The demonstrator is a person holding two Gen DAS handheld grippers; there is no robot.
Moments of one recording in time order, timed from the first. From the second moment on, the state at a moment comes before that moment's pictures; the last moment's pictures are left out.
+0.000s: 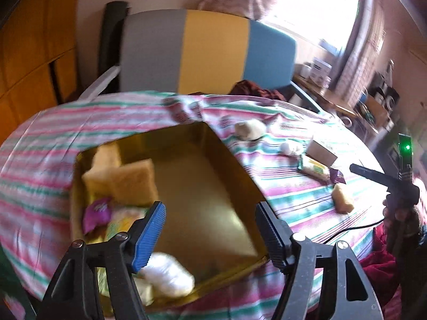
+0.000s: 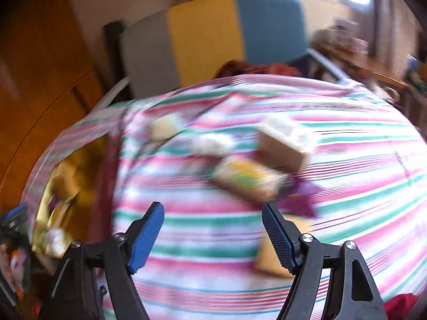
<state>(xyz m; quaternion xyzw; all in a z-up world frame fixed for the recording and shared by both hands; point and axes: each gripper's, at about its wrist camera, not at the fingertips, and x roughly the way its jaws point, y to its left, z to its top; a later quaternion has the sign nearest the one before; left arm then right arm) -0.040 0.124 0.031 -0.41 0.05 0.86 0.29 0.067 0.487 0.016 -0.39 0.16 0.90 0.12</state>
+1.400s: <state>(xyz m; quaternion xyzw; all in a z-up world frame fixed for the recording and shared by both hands) -0.214 0.359 -0.055 -0.55 0.03 0.79 0.25 0.095 0.546 0.004 -0.35 0.31 0.87 0.12</state>
